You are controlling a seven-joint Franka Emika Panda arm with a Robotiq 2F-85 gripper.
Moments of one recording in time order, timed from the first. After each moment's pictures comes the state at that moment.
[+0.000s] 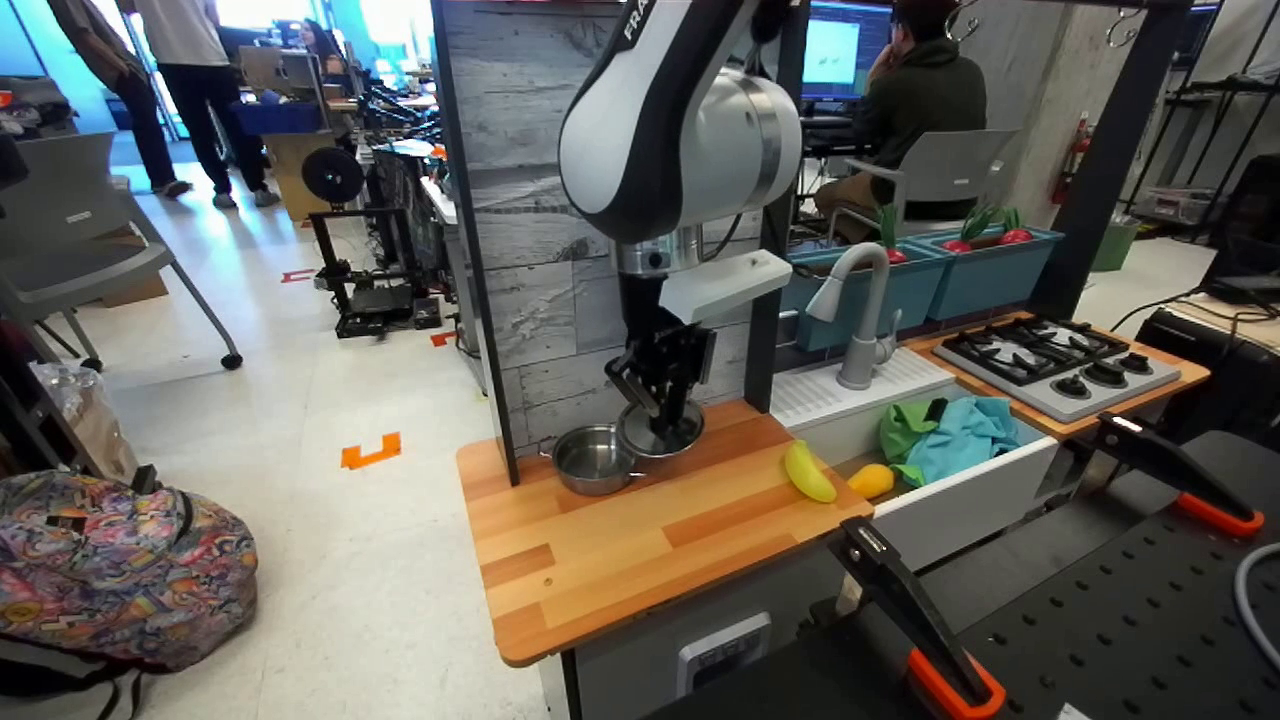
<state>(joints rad) 0.17 0.94 0.06 -1.63 -0.13 2.47 -0.06</state>
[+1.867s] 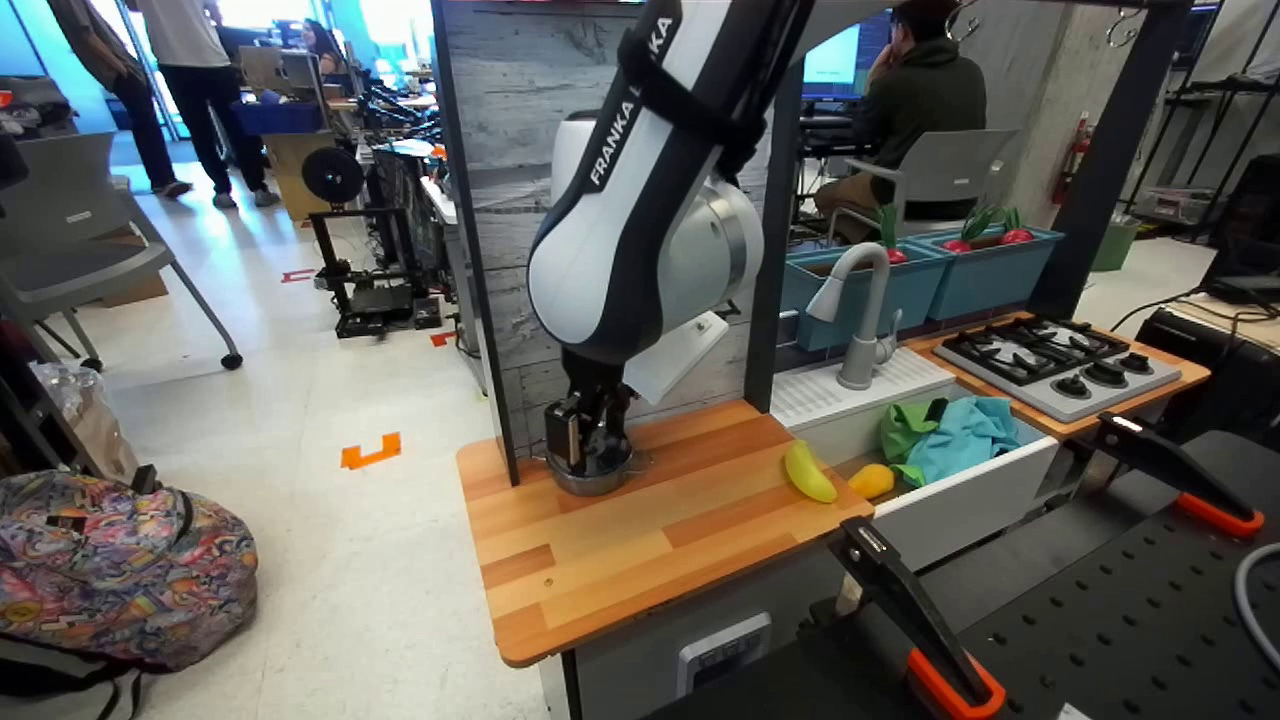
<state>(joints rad) 0.22 1.08 0.08 -1.58 -0.23 2.79 -0.20</state>
